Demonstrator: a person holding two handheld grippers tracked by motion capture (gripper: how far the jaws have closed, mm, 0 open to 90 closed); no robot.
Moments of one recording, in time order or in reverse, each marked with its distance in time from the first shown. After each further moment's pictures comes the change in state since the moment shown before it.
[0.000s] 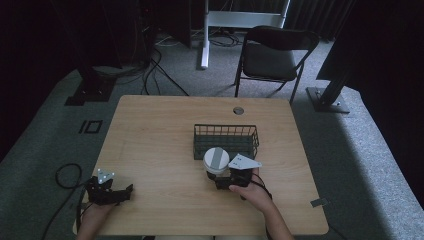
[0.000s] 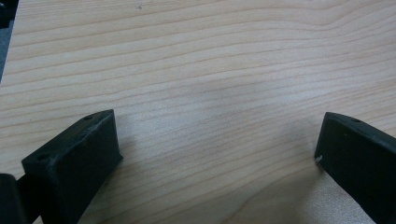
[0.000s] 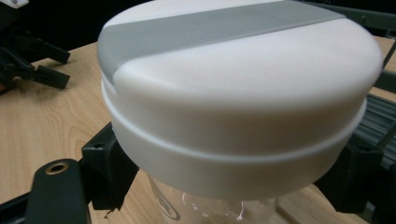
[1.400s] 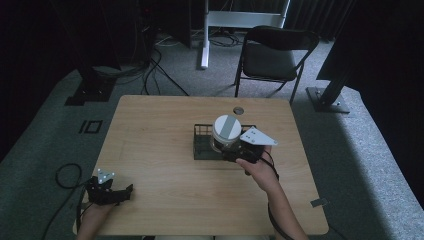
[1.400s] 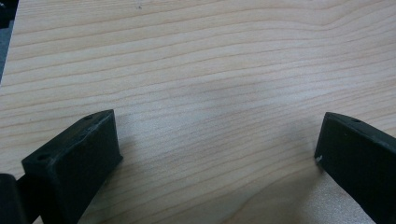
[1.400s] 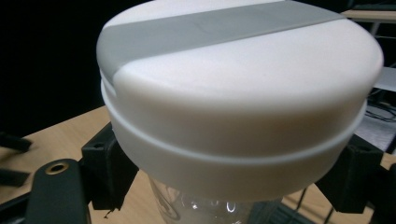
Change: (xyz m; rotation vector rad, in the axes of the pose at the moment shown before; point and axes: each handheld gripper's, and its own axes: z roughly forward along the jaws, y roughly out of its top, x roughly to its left) left arm 0.000 0.000 0.000 0.000 0.000 0.000; right arm -0.022 0.088 -0.029 -0.191 -0.146 -0.018
